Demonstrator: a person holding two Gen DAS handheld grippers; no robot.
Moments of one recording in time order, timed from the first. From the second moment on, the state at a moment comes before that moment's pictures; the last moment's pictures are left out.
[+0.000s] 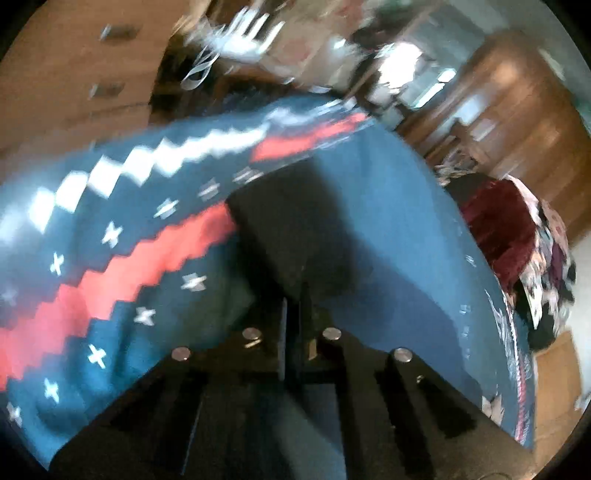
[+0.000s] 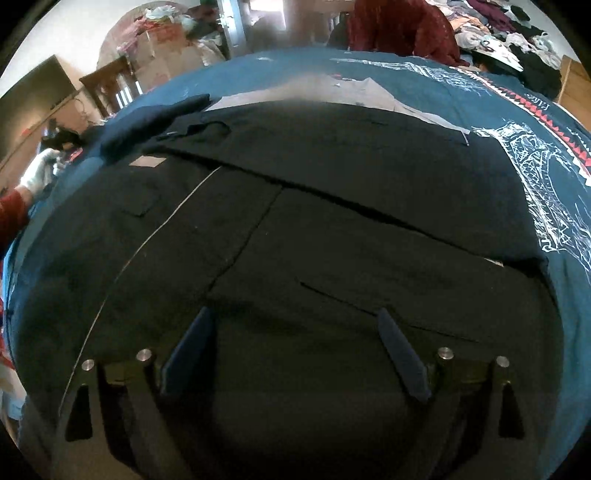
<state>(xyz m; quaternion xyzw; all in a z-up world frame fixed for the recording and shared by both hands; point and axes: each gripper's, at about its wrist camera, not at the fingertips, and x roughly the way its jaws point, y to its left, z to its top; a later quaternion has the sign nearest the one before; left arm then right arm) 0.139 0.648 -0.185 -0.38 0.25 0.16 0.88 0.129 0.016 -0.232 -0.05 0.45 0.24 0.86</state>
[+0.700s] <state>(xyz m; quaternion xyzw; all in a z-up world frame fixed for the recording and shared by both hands) 0.038 0.386 -0.213 -0.43 0.29 -0.07 0.85 0.193 -0.005 -0.168 0.21 0.45 0.32 0.81</state>
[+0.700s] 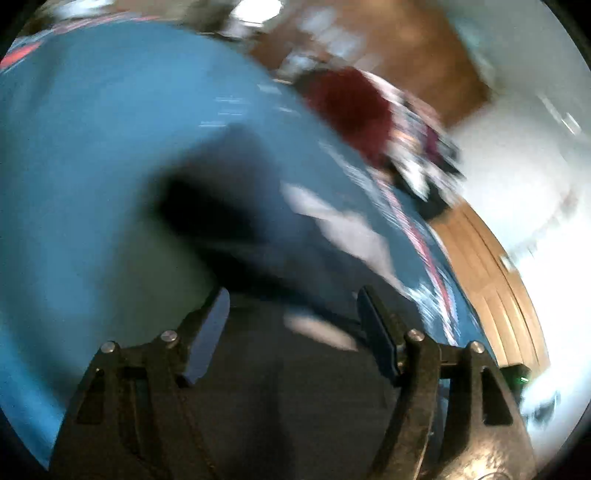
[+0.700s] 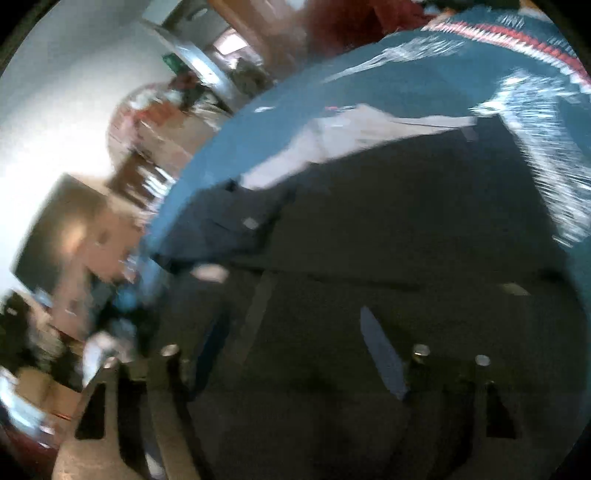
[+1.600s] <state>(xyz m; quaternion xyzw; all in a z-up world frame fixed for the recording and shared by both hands) 0.047 0.403 -0.227 -0.43 0.26 -0.07 0.86 0.349 0.132 -0.227 0.26 0.57 0.34 0.70</state>
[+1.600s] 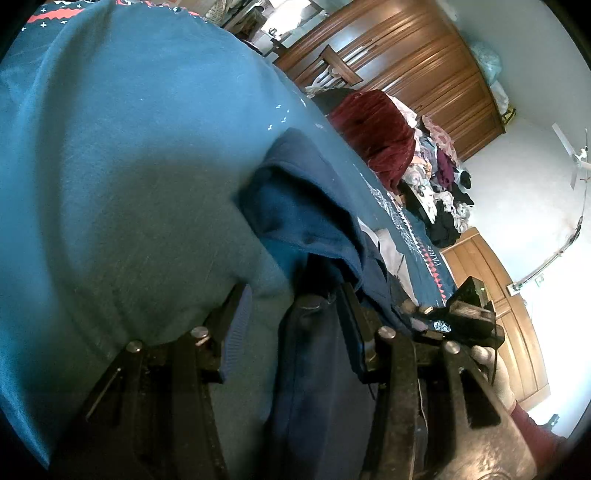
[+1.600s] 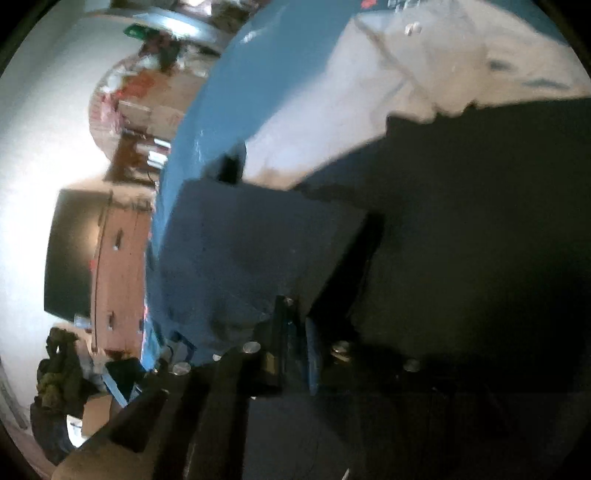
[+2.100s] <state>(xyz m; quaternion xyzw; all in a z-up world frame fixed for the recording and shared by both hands) 0.051 0.399 -0.218 -0.40 0.27 -0.07 0.87 0.311 -0.043 -0.134 0.27 0.45 0.25 0.81</state>
